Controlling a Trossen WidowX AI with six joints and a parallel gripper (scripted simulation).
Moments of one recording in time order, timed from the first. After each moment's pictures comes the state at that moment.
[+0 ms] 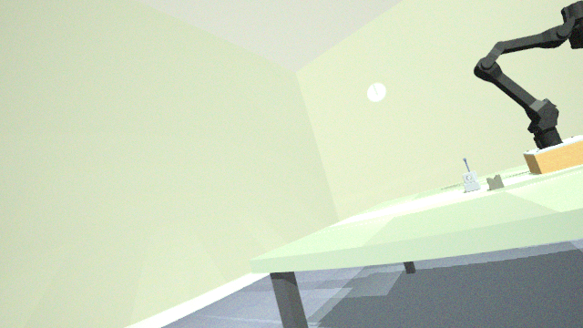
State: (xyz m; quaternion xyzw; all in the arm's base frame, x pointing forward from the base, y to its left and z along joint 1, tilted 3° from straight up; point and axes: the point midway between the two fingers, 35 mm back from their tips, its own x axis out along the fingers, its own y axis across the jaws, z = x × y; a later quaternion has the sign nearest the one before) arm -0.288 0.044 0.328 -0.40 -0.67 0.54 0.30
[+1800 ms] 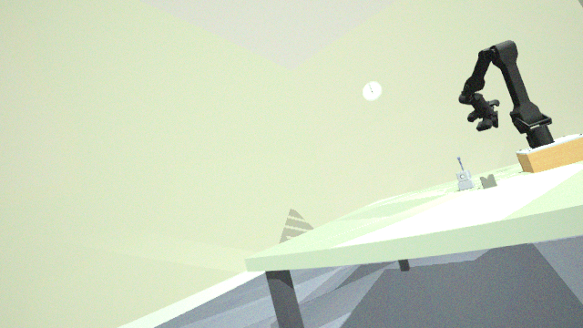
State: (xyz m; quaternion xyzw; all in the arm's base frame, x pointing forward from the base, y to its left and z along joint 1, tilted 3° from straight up) arm 0.128 -0.305 0.156 0.08 -0.65 0.37 -0.65
